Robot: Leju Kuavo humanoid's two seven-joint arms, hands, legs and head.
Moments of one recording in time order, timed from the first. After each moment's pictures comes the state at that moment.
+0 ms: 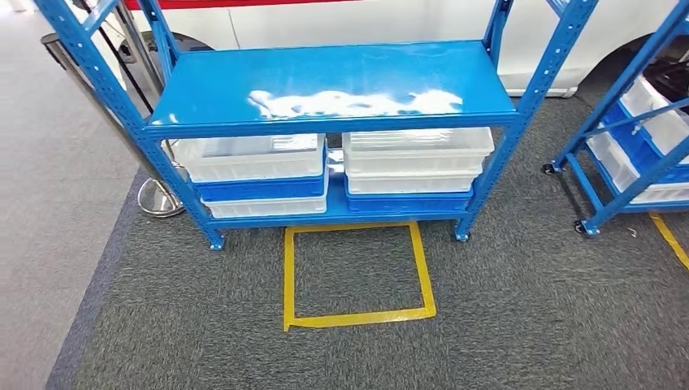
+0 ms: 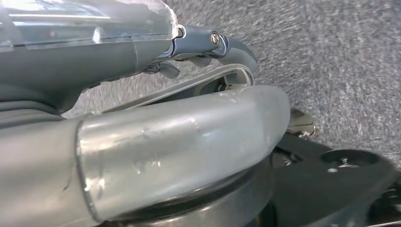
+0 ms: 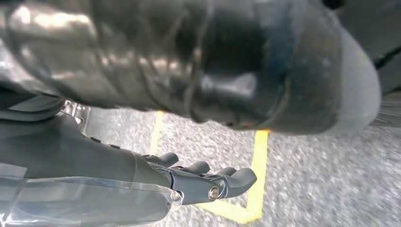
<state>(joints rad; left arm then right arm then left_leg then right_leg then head) -0.06 -0.20 1.17 -0.21 -1.37 0.05 -0.29 0.01 0.23 -0.69 -0.20 0.68 -0.13 0.09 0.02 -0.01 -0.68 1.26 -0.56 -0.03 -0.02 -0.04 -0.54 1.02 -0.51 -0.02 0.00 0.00</state>
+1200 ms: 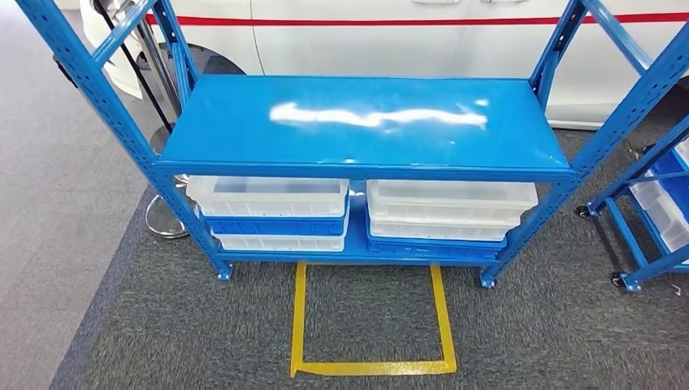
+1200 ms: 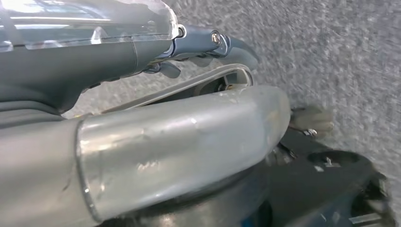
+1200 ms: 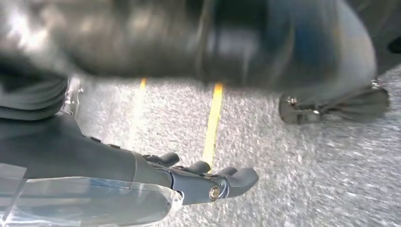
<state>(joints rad) -0.05 -0.21 1.18 -0.21 -1.37 0.05 -0.28 0.01 0.23 -0.71 -0.20 0.69 -0.13 0.08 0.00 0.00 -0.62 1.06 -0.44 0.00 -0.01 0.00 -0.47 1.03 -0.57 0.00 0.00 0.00</state>
